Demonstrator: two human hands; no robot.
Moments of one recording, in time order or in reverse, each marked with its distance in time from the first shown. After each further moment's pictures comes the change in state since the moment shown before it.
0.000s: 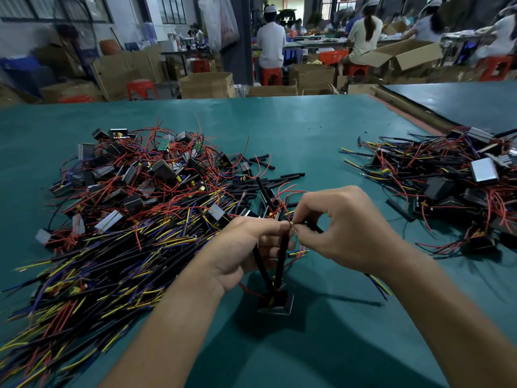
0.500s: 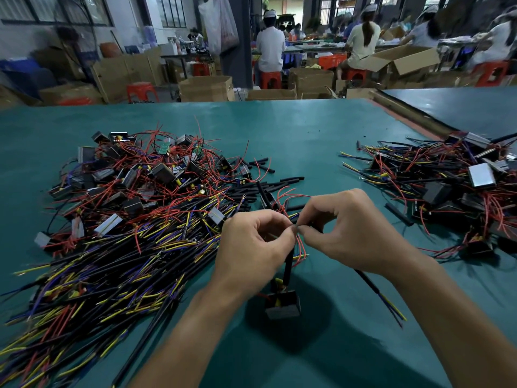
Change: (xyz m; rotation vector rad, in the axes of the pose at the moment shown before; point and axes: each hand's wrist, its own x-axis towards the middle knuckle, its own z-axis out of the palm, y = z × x) left_hand 0.010 -0.022 0.008 0.508 0.357 0.697; right_hand 0.000 0.006 -0.005 0.098 -0.031 0.099
